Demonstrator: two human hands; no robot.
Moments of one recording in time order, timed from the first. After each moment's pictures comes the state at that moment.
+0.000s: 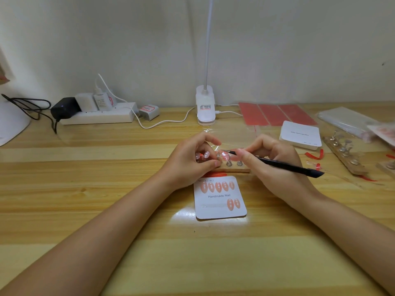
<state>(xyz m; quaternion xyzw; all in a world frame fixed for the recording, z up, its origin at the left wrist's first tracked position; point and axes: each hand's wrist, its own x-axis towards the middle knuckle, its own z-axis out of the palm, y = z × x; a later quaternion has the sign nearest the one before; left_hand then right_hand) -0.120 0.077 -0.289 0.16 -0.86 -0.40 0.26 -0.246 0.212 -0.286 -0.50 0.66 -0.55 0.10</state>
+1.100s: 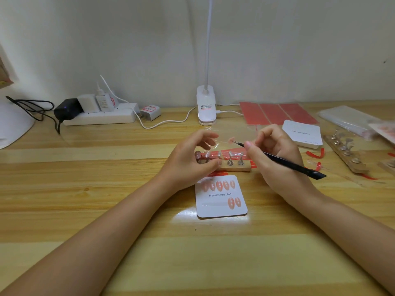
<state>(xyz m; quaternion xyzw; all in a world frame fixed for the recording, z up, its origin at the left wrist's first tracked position) -0.115 0.081 -0.290 0.16 -0.87 -0.35 0.30 -0.245 0.209 -0.285 -0.47 0.64 -0.60 0.08</state>
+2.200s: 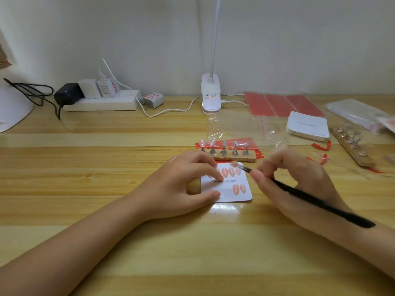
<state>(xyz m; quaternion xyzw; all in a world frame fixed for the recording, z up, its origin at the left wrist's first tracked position) -0.062 0.098 -0.300 0.09 -0.94 -0.27 0.19 -0.226 0.249 -0.291 -0.66 0.57 -0.48 -0.07</state>
